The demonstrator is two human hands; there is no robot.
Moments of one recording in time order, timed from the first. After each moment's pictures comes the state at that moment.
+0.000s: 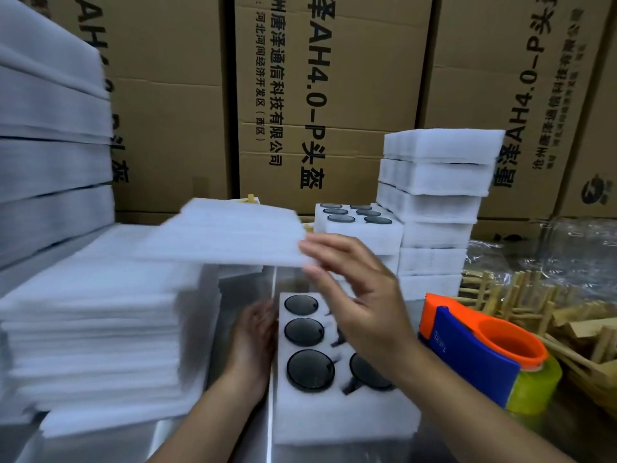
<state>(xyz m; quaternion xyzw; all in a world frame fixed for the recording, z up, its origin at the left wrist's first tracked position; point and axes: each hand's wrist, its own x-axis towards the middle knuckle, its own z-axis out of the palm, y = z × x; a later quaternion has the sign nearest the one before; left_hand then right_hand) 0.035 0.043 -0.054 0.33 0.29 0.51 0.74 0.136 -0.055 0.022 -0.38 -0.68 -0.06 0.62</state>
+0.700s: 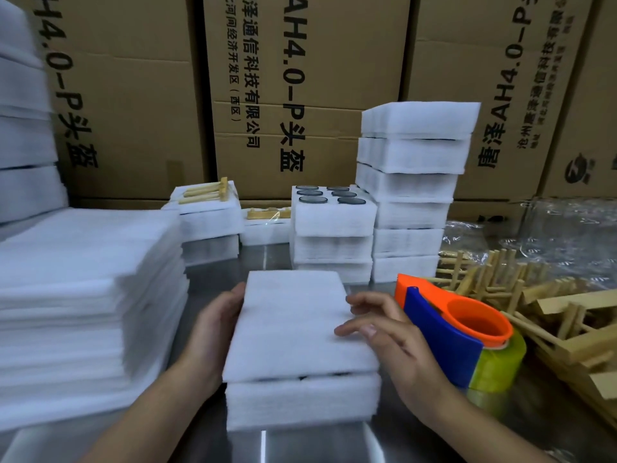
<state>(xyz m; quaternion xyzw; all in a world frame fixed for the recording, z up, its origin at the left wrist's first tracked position) 0.037 0.041 -0.062 0.44 0.18 0.43 0.76 0.221 -0.099 -0.058 -0.49 -0.62 0.16 0.59</state>
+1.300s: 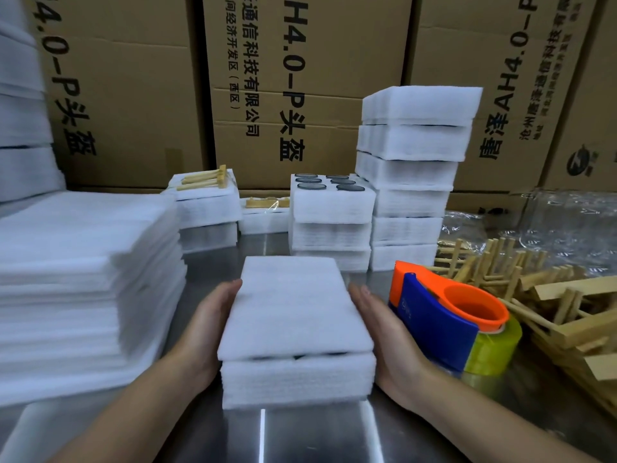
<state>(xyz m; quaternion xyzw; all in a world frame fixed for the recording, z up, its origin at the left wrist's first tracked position) 0.031 0.028 -0.066 0.48 0.23 0.41 0.74 0.209 -0.090 -0.059 -0.40 -0.37 0.53 0.65</state>
